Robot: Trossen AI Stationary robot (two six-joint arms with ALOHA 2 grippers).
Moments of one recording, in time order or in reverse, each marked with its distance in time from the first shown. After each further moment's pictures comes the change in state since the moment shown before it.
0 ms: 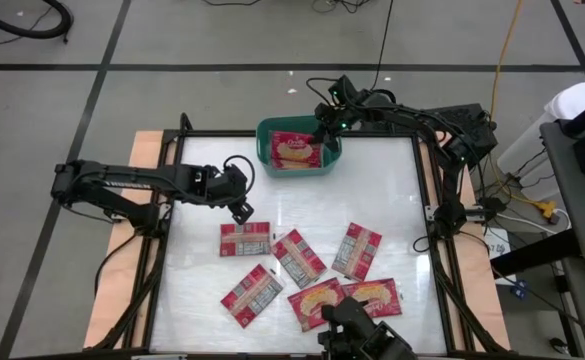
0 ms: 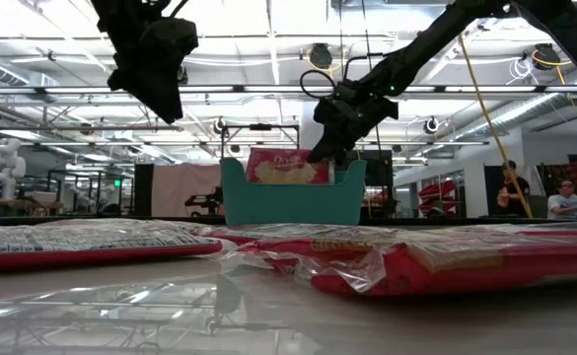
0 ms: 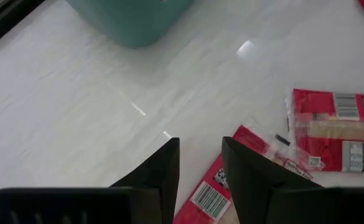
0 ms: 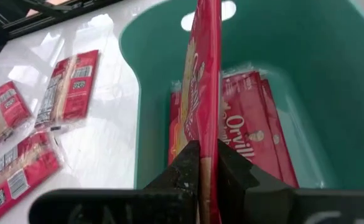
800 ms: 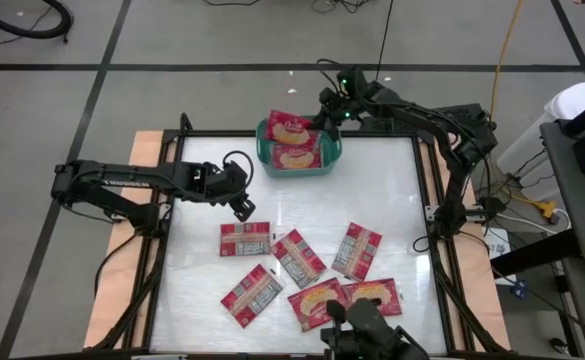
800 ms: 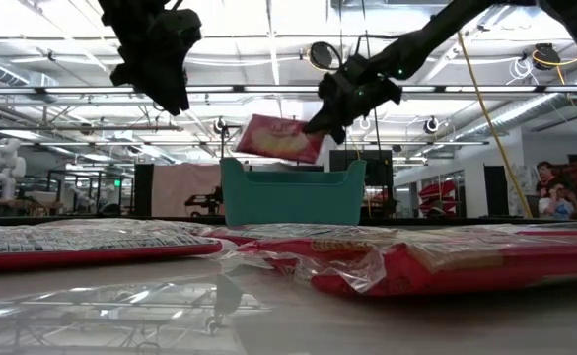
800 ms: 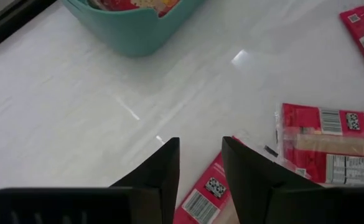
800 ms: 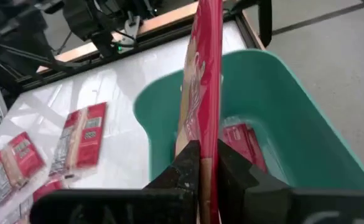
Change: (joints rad) left arm 0.004 0.000 0.037 0.001 0.000 -0.031; right arm -0.015 -0.091 0.001 0.124 -0.029 0.178
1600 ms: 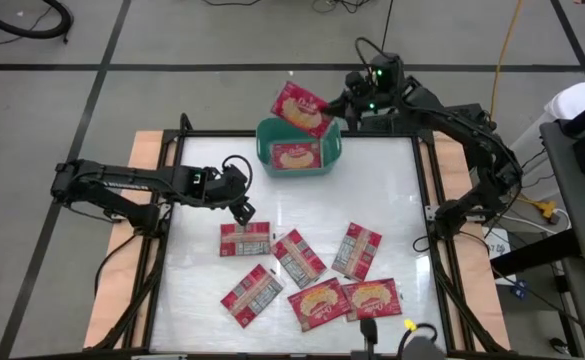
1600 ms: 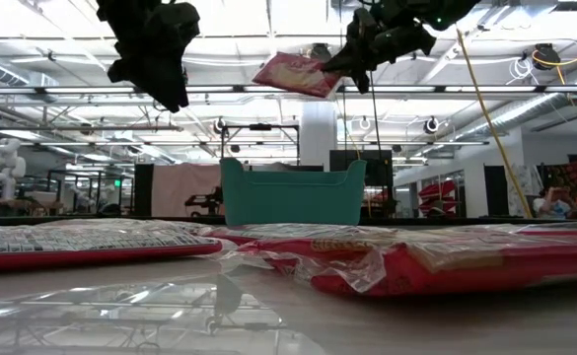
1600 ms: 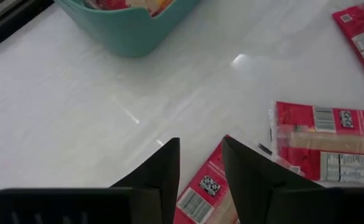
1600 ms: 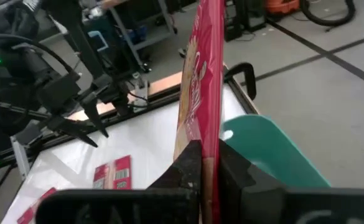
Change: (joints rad) left arm -0.040 0.000 0.000 -0.001 -0.033 -0.031; right arm -0.007 -0.326 -0.086 0.058 0.049 0.246
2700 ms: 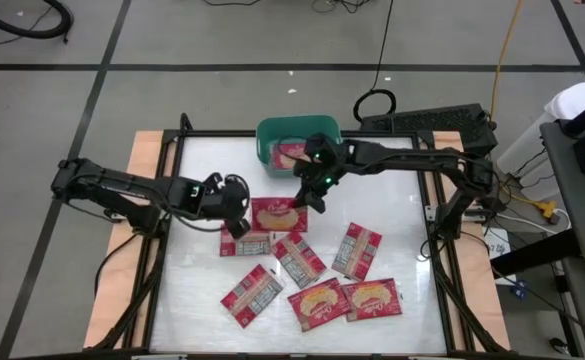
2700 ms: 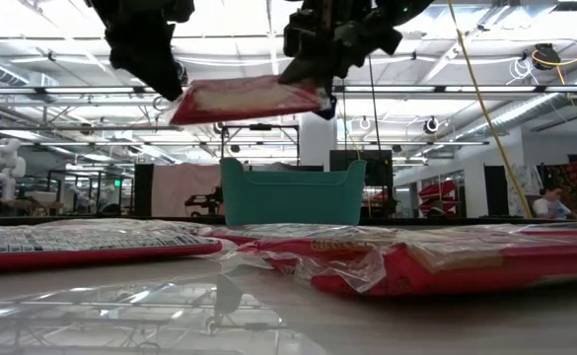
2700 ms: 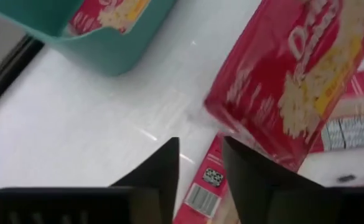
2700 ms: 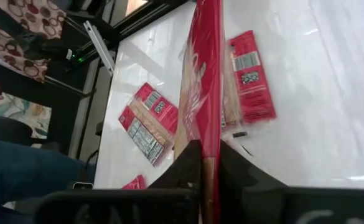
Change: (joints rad) left arm -0.144 0.000 0.000 -0.004 -0.099 0.100; right arm 0.550 0.158 -0.063 -0.126 0.113 0.204
